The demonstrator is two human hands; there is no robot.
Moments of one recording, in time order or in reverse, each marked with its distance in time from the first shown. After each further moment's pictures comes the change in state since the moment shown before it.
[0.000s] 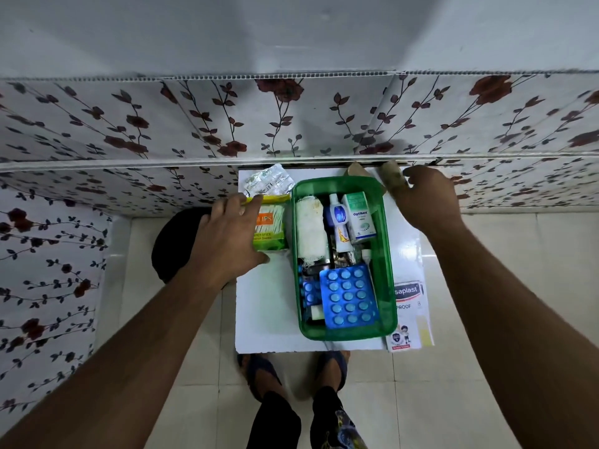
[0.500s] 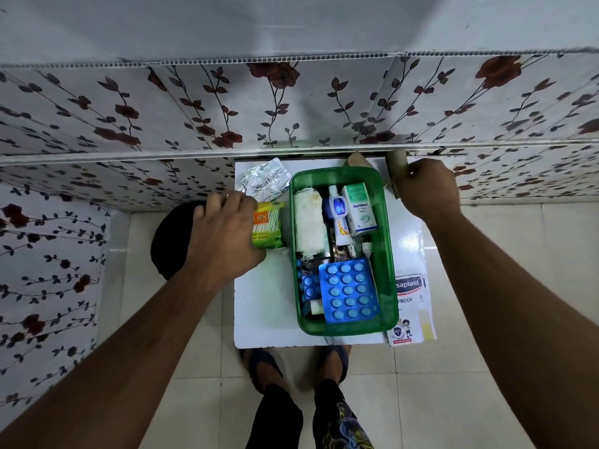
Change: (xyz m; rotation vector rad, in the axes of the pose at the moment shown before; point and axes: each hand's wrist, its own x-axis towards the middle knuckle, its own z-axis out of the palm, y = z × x) left_hand -0.004 -0.002 0.010 0.105 0.189 0.070; right_hand 0.013 0.006 0.010 0.038 -0.012 0.101
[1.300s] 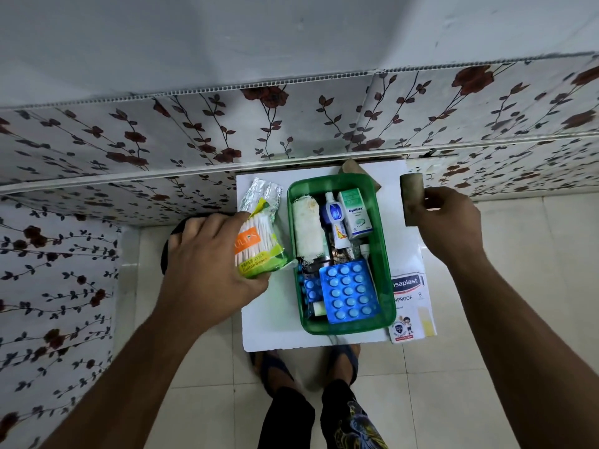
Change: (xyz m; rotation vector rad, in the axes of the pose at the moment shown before) left_hand -0.049 0.012 -0.068 -0.168 0.031 -0.061; right_hand -0.069 0.018 -0.036 0.295 0.059 0.033
